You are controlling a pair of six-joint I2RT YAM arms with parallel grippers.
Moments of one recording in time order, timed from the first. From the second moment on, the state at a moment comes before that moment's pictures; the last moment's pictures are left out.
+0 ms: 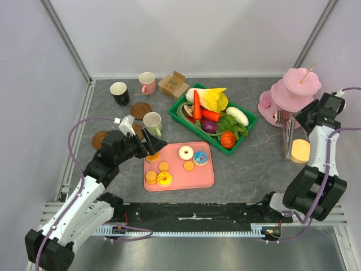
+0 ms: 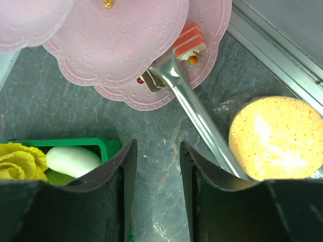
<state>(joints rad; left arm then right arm) -0.40 0.73 0.59 -0.25 0.31 -0.75 -0.49 1.36 1.13 -0.48 -0.06 0.48</state>
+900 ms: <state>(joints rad) -0.40 0.73 0.59 -0.25 0.31 -0.75 -0.47 1.44 0.84 -0.50 0.08 0.31</state>
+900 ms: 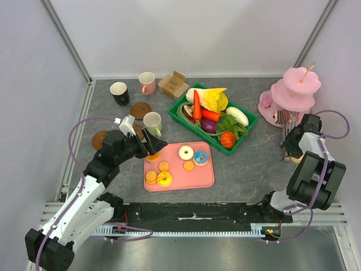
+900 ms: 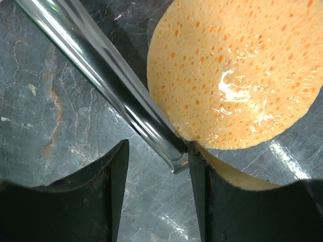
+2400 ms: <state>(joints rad) -0.40 0.73 0.57 -0.24 0.32 -0.75 -0.45 1.37 0.81 -0.55 0.09 0.39</state>
